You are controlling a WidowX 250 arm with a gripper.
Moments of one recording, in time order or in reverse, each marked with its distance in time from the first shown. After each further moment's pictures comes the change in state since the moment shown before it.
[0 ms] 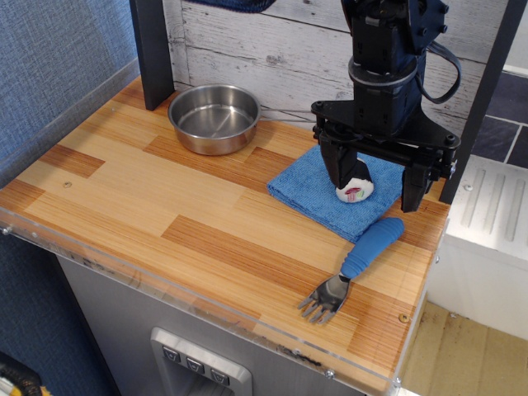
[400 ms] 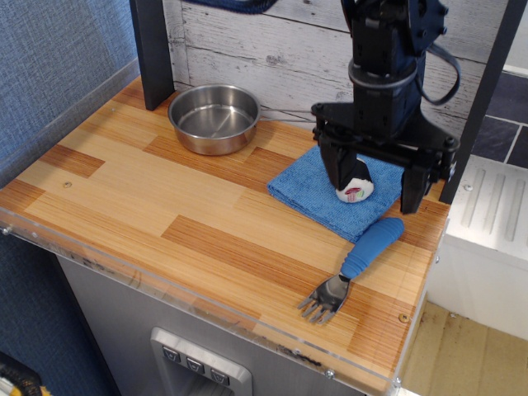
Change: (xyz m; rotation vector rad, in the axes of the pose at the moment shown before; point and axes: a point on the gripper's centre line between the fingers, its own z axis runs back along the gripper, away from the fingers) arm -0.005 0.001 -0.008 0.005 0.030 0.000
